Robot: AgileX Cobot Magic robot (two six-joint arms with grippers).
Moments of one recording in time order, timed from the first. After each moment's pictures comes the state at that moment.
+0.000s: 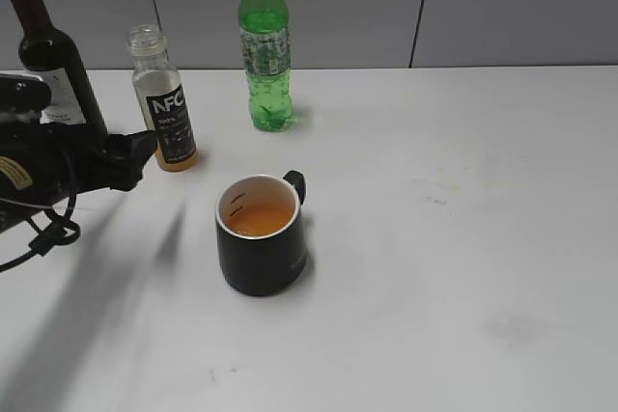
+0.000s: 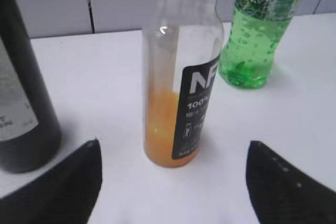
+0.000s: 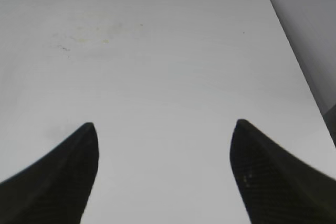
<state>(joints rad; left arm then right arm) -0.26 1.78 -0.51 0.01 -0.83 0.05 0.07 0.00 -0.41 -0.05 0.94 0.03</state>
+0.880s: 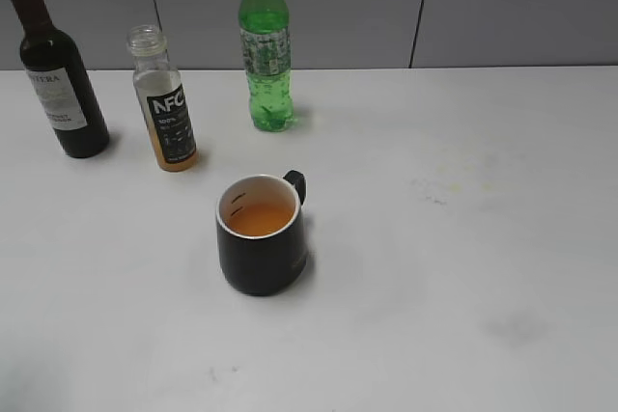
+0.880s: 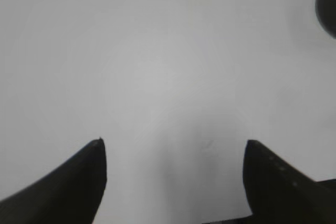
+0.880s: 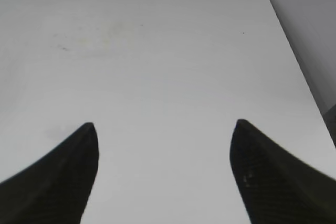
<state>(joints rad) -0.26 0.77 -0.67 0.02 1.01 0.05 0.07 0.00 -0.41 -0.05 0.94 0.03</state>
